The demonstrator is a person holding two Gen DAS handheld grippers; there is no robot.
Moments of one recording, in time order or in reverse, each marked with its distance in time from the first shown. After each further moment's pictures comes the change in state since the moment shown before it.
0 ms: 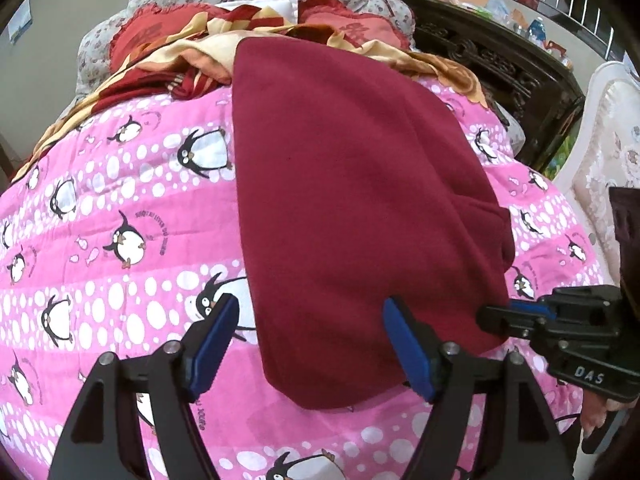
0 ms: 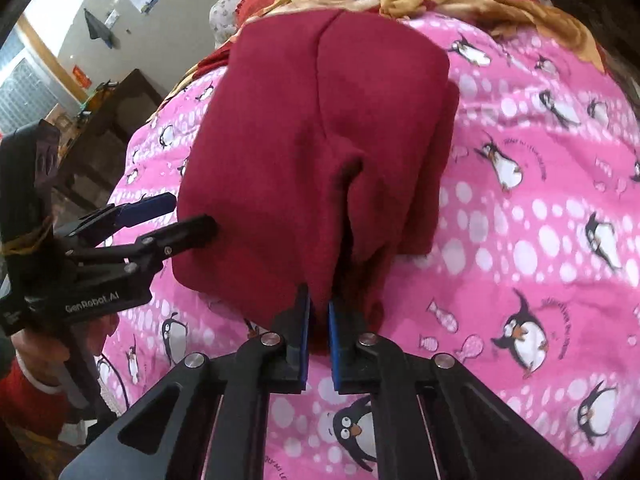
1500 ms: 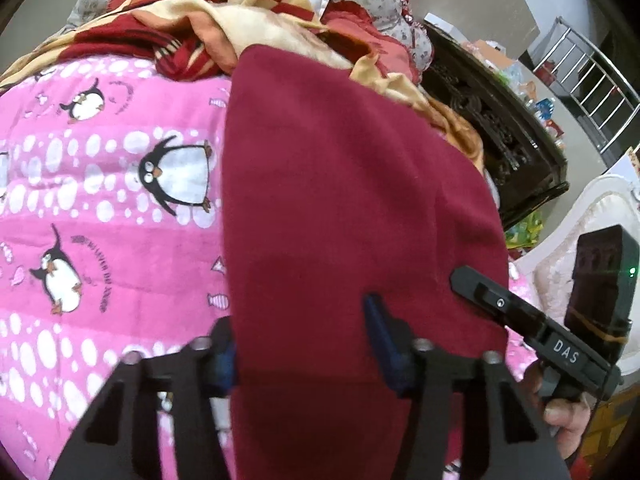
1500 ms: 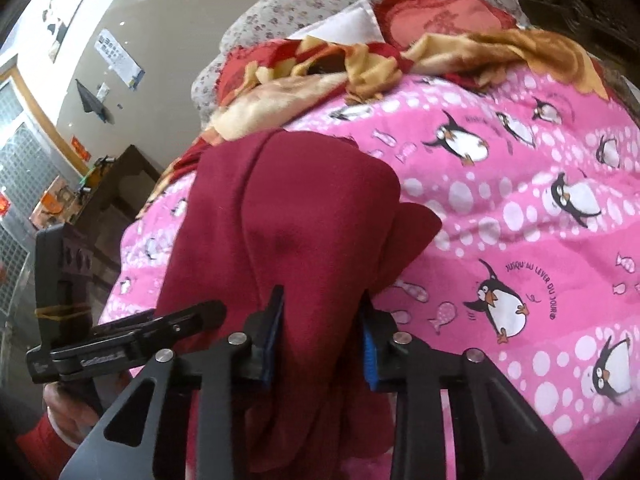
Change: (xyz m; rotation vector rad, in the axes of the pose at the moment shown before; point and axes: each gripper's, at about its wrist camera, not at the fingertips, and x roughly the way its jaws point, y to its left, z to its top) left arm 0.044 0.045 0.062 -0.248 0.016 -0.266; right arm 0.008 -0.031 0.082 0.107 -0.240 0.052
